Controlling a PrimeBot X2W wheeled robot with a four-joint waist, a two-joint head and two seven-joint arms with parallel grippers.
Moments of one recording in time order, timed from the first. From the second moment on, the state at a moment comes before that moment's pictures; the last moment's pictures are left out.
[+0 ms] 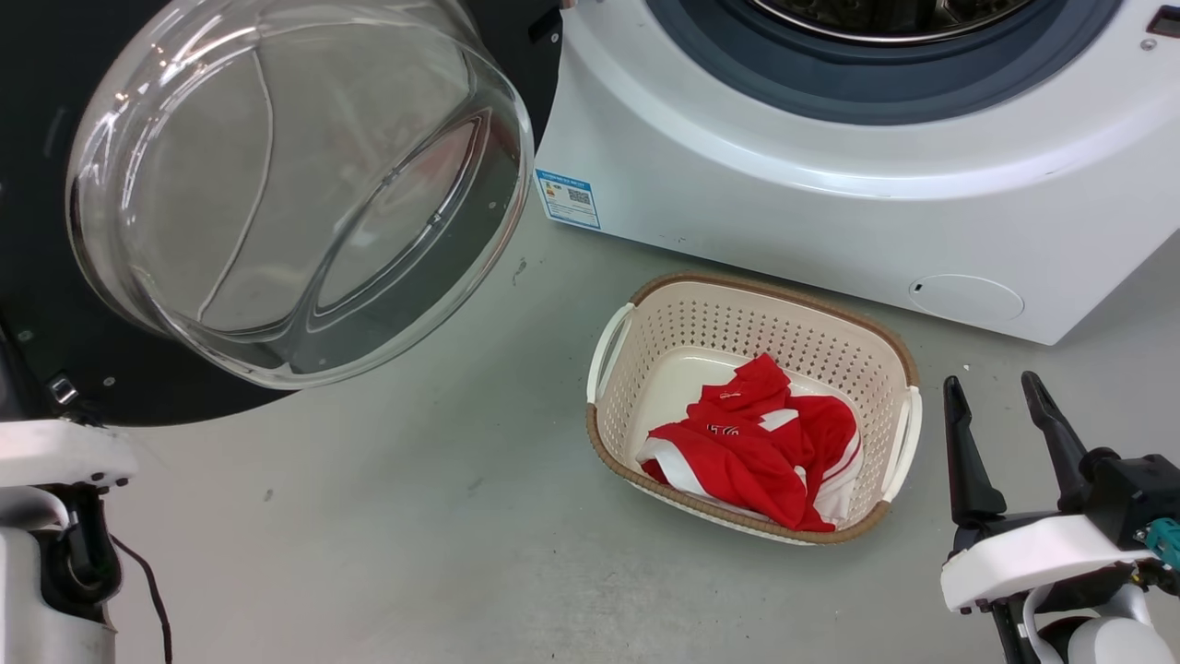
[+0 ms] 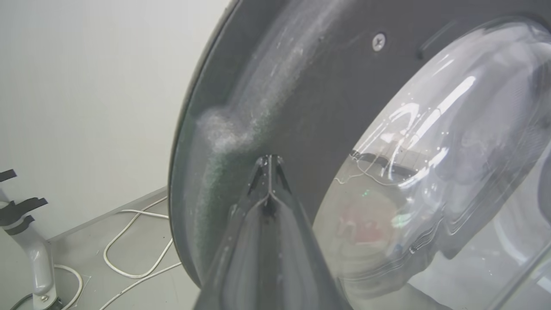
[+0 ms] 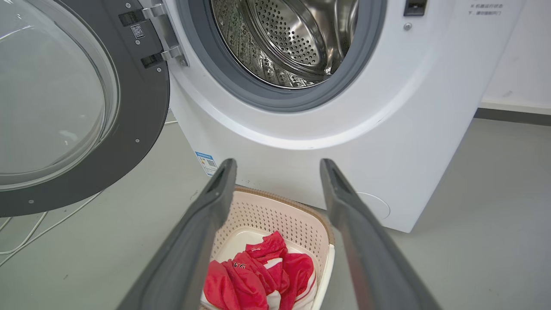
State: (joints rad) left arm -0.32 0.37 0.17 0.35 -0.53 0.11 -0.26; right arm -0.04 -0.05 -0.06 0.00 0.09 0.13 -0.10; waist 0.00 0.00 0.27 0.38
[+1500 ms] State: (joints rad) left arm -0.08 0.15 -0.06 0.13 -0.14 0.00 -0.26; right arm -0.04 -0.05 -0.03 0.06 0.08 0.13 -0.17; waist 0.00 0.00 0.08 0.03
